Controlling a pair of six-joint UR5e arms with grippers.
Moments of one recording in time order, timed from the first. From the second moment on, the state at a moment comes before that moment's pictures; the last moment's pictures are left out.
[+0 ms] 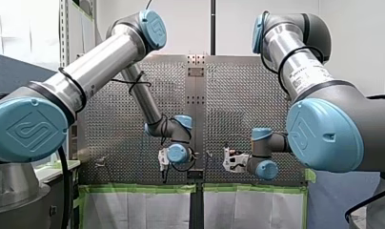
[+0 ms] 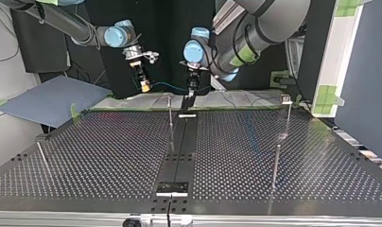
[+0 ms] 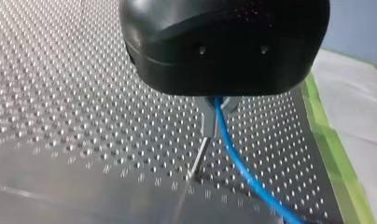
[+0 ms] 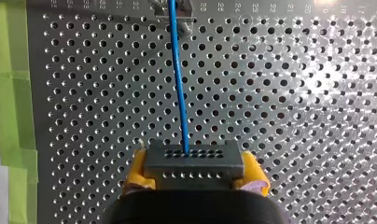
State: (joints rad) left arm -0.60 -2.40 -1.70 -2.40 -1.97 -1.80; right arm 1.94 -0.73 1.93 -1.16 1.28 1.54
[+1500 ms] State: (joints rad) left arm -0.63 -2.48 -1.60 -2.46 -1.96 -1.83; right arm 1.86 -0.73 1.93 -1.16 1.25 1.55
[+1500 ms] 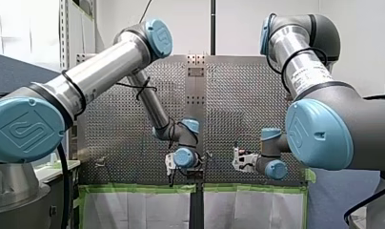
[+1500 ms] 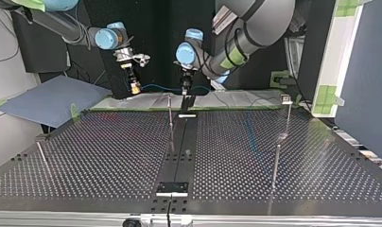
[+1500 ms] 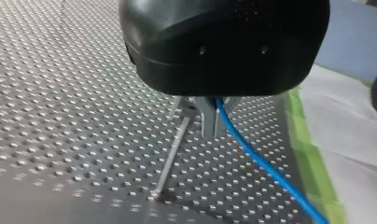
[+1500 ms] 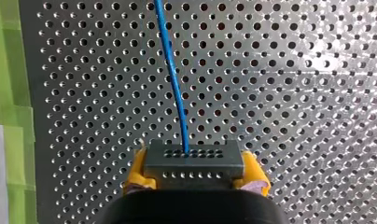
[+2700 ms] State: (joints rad) left arm -0.64 -2.51 -1.58 -2.47 -1.97 -1.81; right arm 1.82 -0.70 1.90 -1.19 1.15 1.60
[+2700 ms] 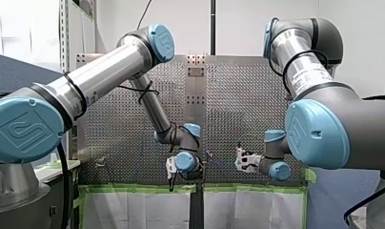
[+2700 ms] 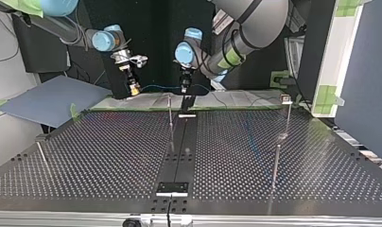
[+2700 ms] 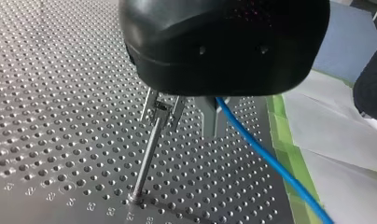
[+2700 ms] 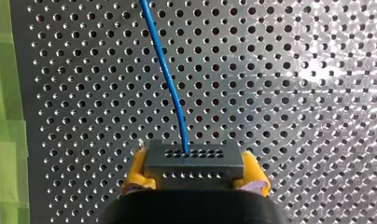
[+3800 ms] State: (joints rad) left arm -0.65 -2.51 -1.52 -2.48 -1.98 -1.83; right arm 1.80 -0.70 1.89 -1.19 1.15 1.60
